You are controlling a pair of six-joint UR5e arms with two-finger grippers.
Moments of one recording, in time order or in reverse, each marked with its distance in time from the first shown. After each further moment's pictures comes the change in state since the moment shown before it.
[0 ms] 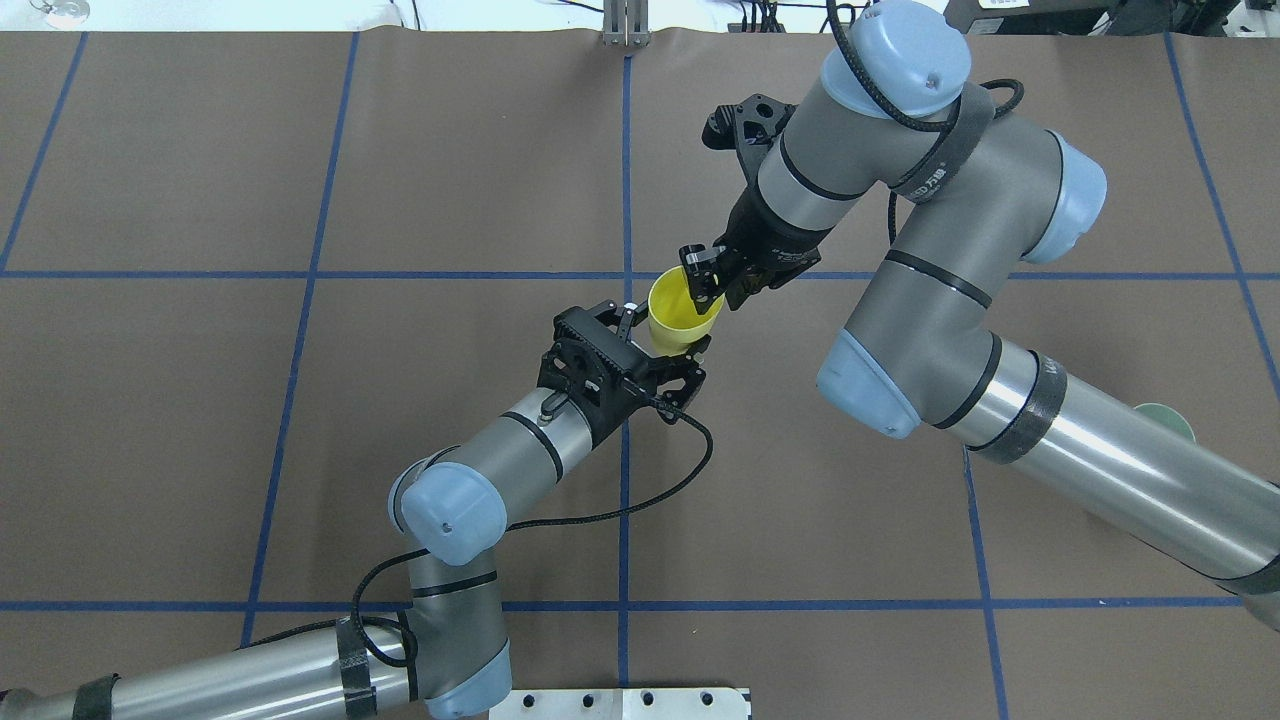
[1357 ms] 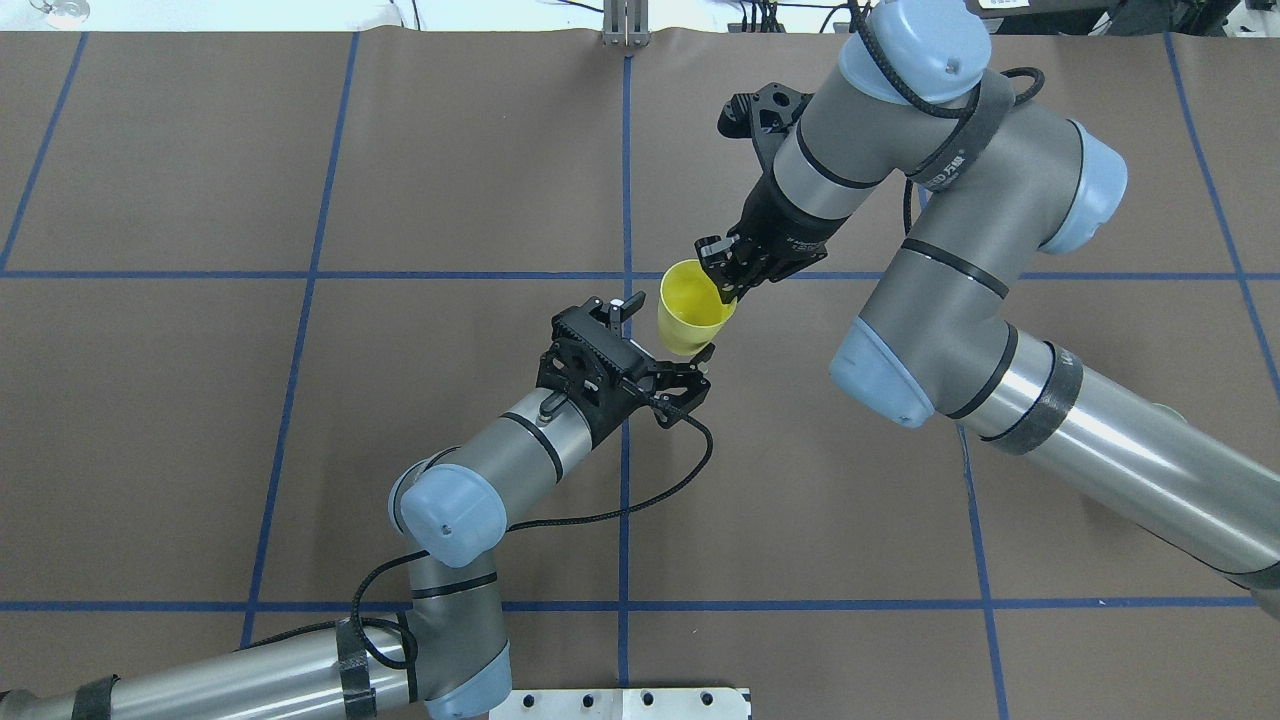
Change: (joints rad) left arm 0.002 0.002 -0.004 -0.002 0.017 -0.003; right arm 0.033 -0.015 0.012 -0.013 0.012 -0.001
